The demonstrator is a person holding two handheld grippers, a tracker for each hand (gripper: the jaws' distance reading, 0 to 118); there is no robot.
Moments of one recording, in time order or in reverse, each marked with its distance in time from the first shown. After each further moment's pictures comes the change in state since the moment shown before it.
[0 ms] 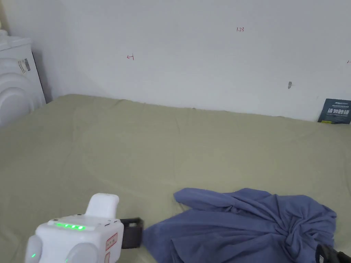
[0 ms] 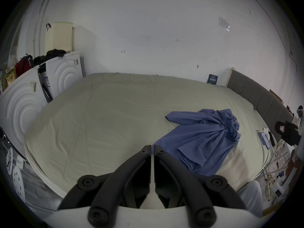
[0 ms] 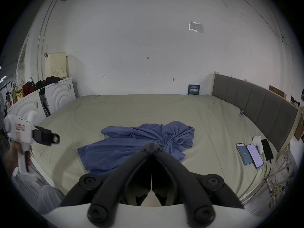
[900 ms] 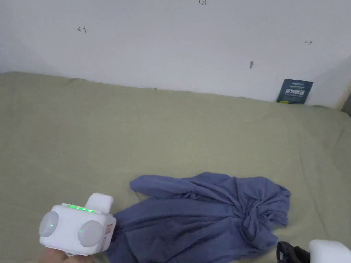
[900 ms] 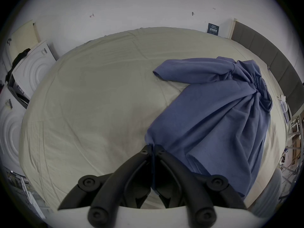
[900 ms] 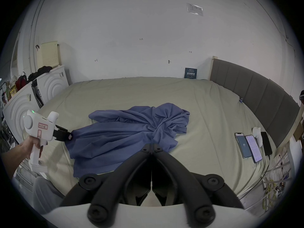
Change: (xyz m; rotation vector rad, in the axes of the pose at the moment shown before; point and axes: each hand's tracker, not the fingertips) left arm 0.046 0.001 -0.130 -0.239 0.013 -0.136; right arm 0.041 -0.015 -0.038 -0.160 -0.031 0.003
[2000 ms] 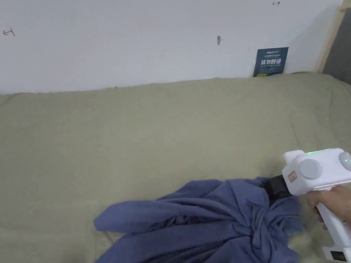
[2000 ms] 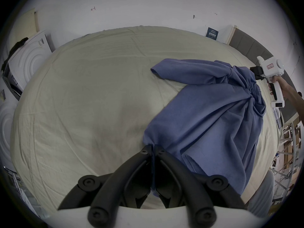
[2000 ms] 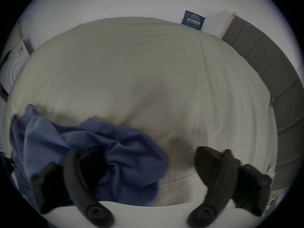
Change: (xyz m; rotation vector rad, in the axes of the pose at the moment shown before) left arm -0.003 0.003 -0.012 -0.014 -0.067 0.013; right arm 0.149 0.085 -0.380 -0.538 -0.109 0.062
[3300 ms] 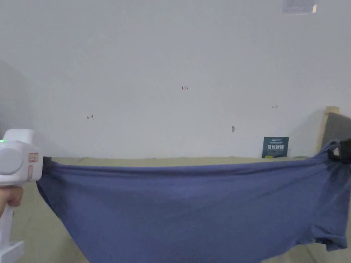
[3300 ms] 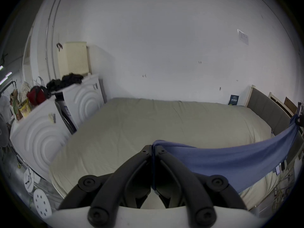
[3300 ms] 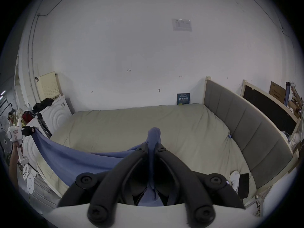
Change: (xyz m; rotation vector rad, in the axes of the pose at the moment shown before) left arm -0.112 0.114 0.317 0.544 0.302 0.126; right arm 0.084 -0.090 0.459 0.639 0.166 -0.150
